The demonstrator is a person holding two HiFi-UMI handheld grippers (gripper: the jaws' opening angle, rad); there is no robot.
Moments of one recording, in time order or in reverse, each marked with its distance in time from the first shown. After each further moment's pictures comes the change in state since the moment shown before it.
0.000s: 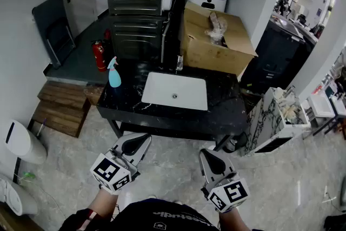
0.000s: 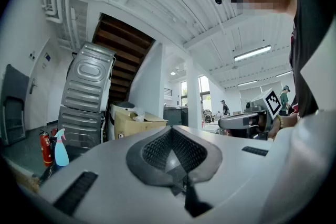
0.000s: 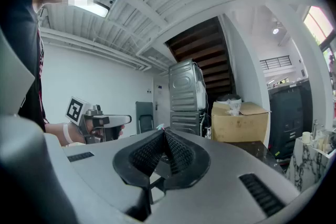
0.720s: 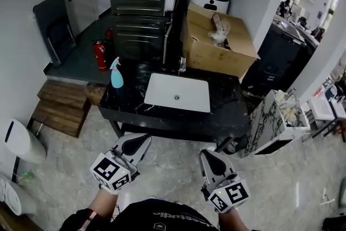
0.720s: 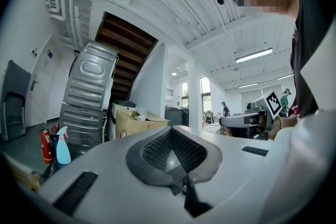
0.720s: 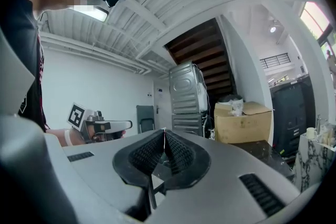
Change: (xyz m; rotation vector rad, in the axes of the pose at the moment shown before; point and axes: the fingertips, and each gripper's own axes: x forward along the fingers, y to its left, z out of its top) left arm -0.010 0.021 -0.003 -0.030 -0.002 0.000; right arm 0.014 0.012 0.006 0.029 -0.034 0.005
